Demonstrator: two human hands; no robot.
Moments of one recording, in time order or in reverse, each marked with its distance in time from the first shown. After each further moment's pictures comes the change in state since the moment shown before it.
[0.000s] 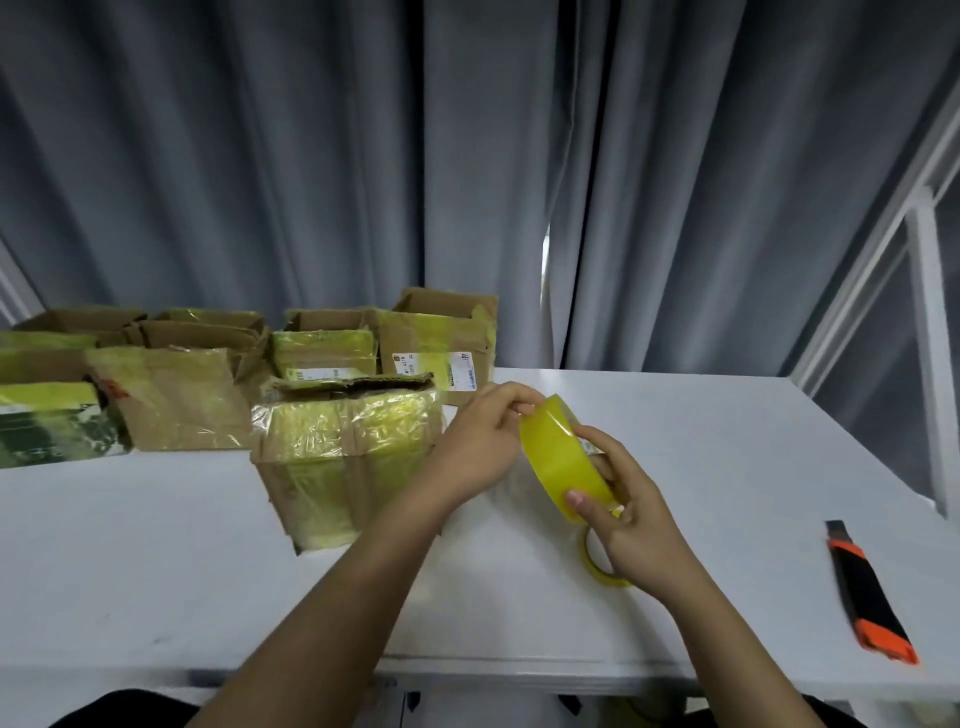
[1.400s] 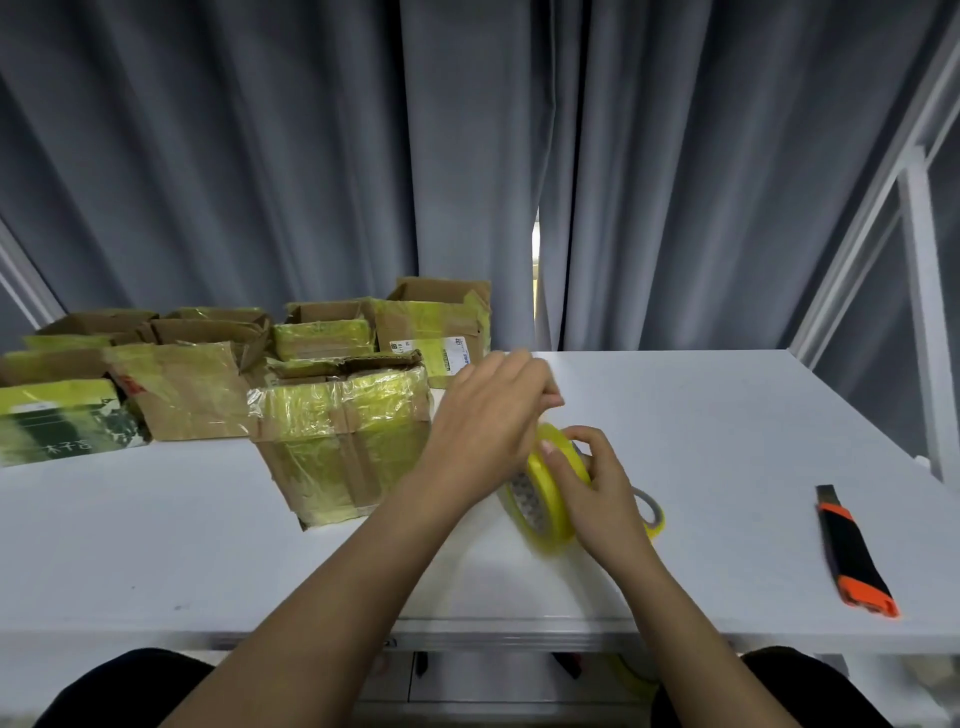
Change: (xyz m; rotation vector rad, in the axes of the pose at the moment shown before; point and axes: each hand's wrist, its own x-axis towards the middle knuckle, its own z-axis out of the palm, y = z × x) left_hand -0.026 0.038 0.007 0.760 0.212 0.548; right_hand -0.009 0.001 0.022 0.060 0.218 0.191
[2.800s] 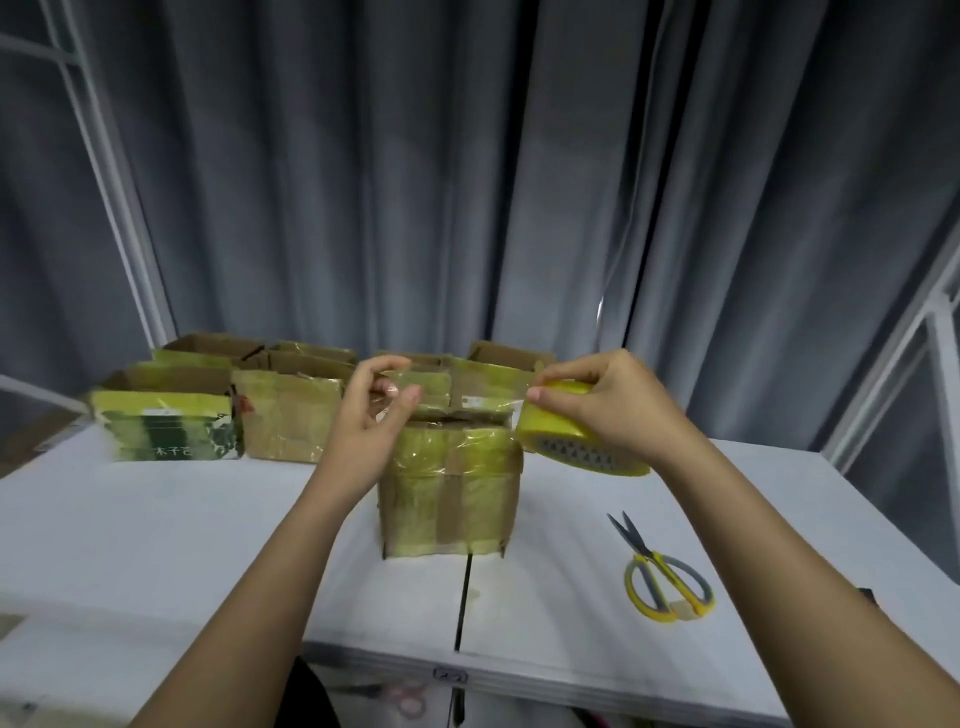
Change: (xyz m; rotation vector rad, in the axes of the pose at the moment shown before) left_hand -0.074 -0.128 -0.115 -0.833 0.342 -0.626; right_hand 0.022 -0.204 0.040 -0.571 -0.257 -0.293
